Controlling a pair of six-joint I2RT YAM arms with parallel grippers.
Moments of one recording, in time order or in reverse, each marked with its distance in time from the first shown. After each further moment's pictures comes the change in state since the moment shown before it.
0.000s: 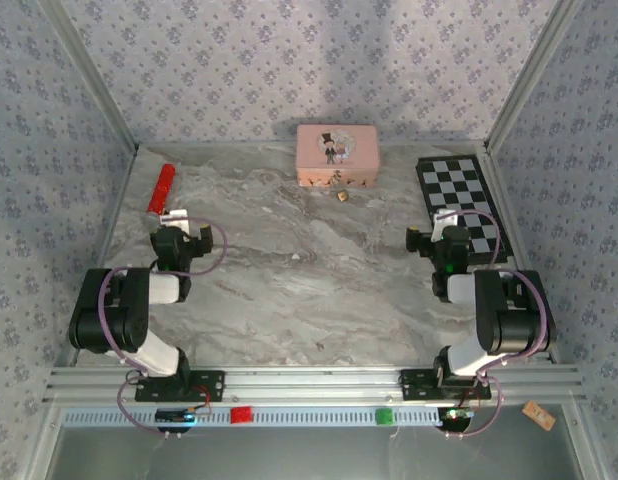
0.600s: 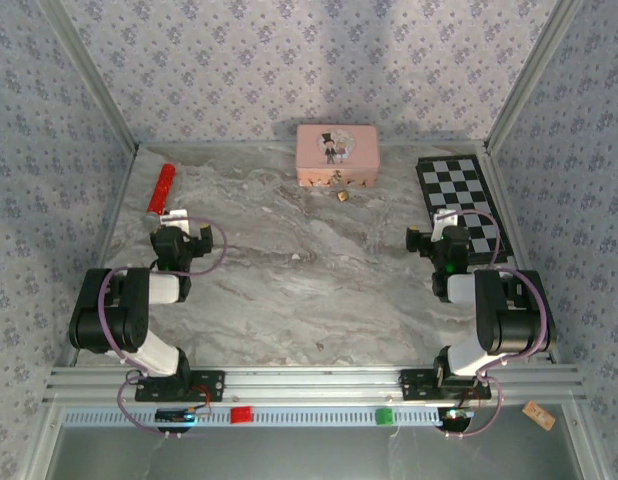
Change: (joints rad) left arm 0.000 0.000 0.000 0.000 0.000 0.000; right arm 0.000 0.000 0.000 0.000 0.000 0.000
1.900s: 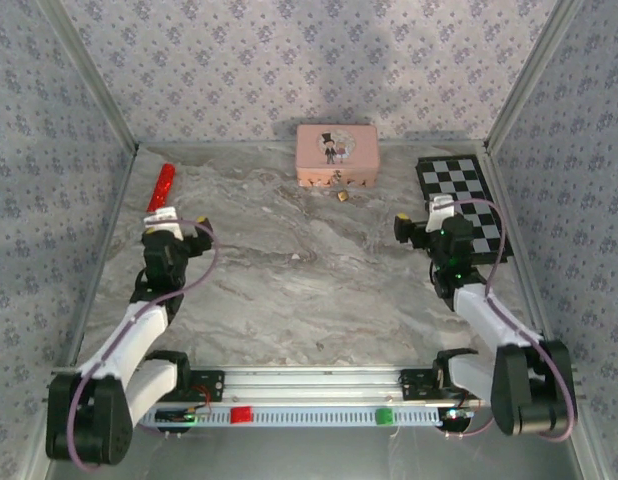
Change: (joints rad) left arm -0.100 -0.636 0.026 -0.568 -0.067 -0.231; right arm 0.138 -0.451 0.103 -0.432 -0.068 0.086
